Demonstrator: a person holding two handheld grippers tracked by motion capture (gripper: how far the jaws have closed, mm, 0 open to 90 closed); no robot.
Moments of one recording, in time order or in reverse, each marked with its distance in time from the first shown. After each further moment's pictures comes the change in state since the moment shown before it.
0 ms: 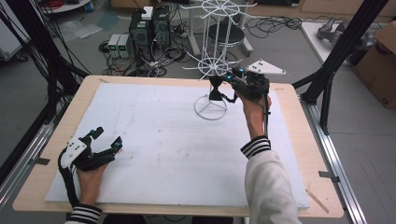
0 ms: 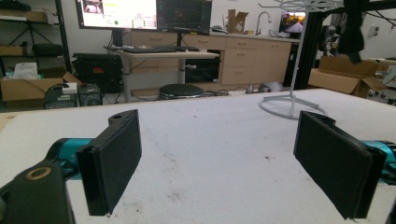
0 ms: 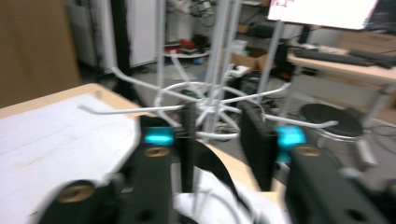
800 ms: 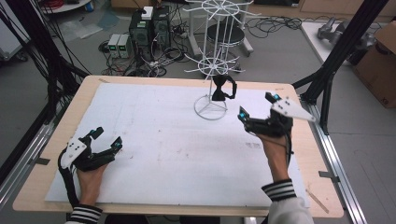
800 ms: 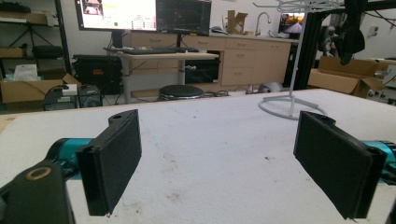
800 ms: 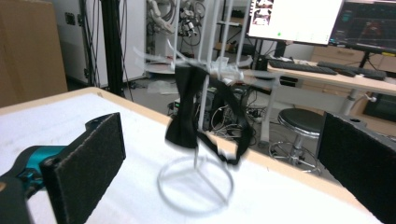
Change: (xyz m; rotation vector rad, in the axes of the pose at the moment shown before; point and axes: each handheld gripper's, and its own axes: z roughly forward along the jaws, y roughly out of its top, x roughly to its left) left arm -0.001 0.000 0.000 -0.004 0.000 0.009; right arm 0.024 -0.054 -0.102 -0.099 -0.074 0.000
